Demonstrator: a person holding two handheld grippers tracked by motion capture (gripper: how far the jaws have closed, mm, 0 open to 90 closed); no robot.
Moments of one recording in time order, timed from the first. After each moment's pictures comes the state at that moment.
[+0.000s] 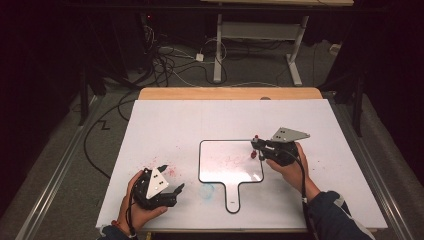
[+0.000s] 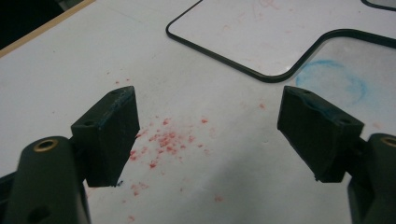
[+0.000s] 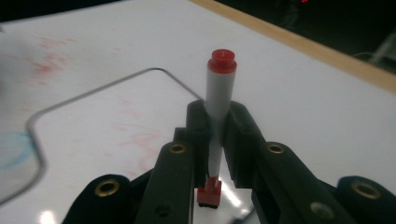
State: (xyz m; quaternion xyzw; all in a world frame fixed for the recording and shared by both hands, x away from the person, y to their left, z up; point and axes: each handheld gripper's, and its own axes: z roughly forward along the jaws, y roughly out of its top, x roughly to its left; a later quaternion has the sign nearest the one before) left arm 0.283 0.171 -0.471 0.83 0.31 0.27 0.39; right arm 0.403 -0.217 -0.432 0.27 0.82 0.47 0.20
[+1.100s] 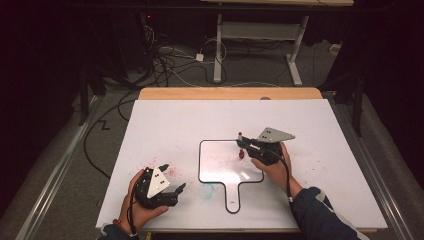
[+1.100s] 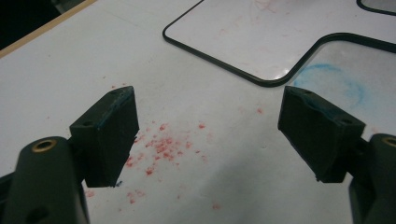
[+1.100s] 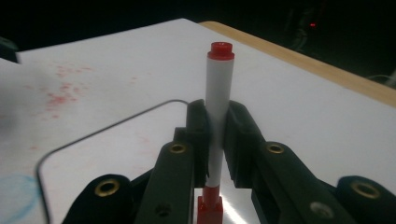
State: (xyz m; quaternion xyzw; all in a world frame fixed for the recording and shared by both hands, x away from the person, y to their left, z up) left arm 0.286 0.170 -0.472 0.83 0.30 0.27 0.39; right arm 0.409 -0.179 -0.444 0.25 0.80 0.51 0.20
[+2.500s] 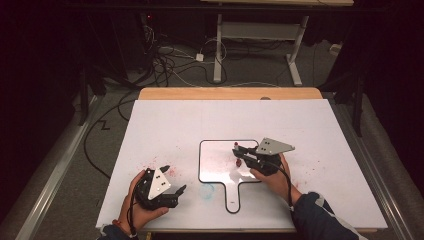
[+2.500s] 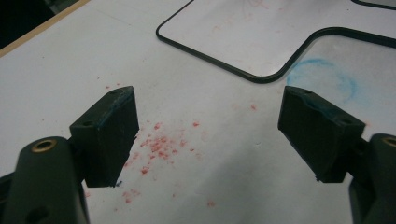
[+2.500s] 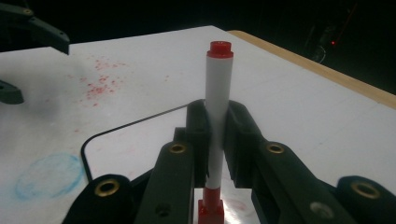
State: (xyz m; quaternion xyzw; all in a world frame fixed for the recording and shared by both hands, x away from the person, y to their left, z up) left arm 0.283 0.168 -0.472 0.84 0.29 0.26 0.38; right arm 0.384 -0.175 -0.452 0.20 0.80 0.53 0.20
